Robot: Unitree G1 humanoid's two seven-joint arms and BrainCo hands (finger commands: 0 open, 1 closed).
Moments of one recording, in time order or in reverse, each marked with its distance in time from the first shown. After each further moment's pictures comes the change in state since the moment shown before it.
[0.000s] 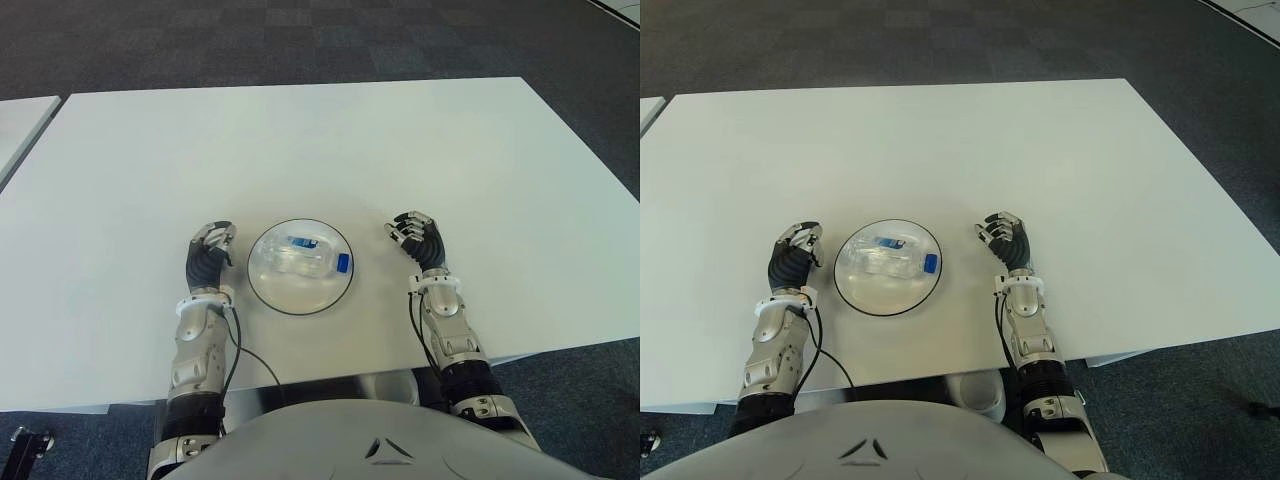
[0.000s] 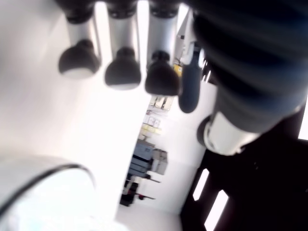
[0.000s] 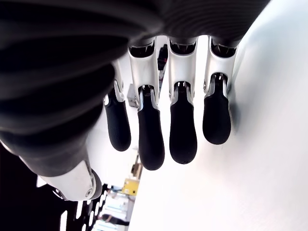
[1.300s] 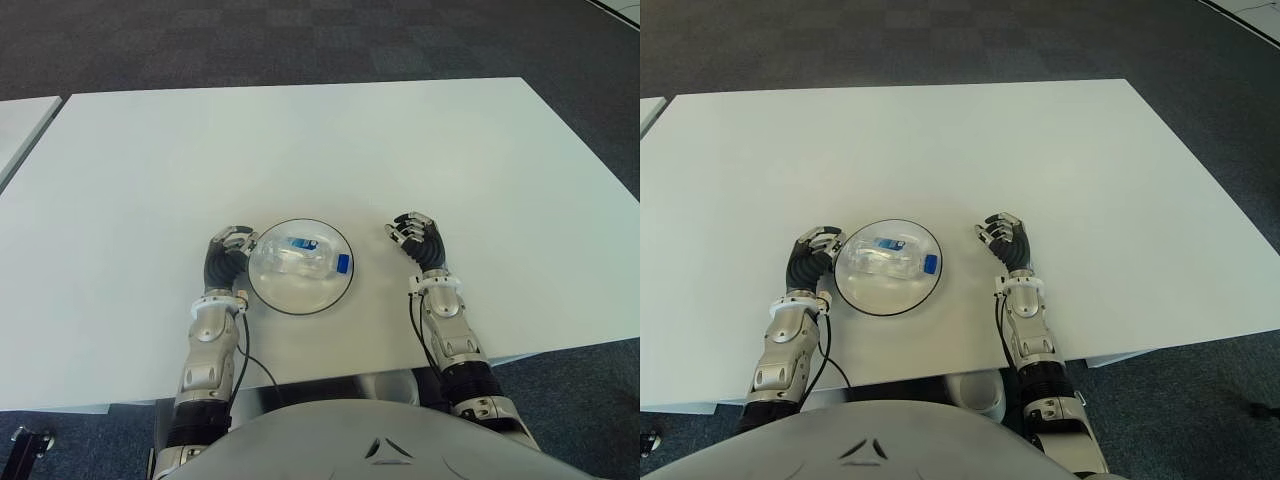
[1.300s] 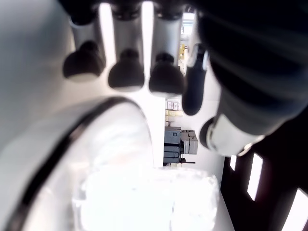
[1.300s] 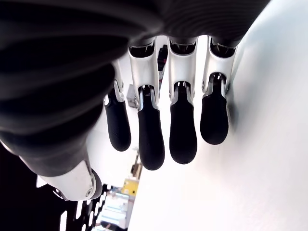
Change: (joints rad) left arm 0.033 -0.008 -0.093 -0.069 0.209 0.070 0.057; right arm 0.004 0.000 0.000 -0.002 0.000 0.000 0.003
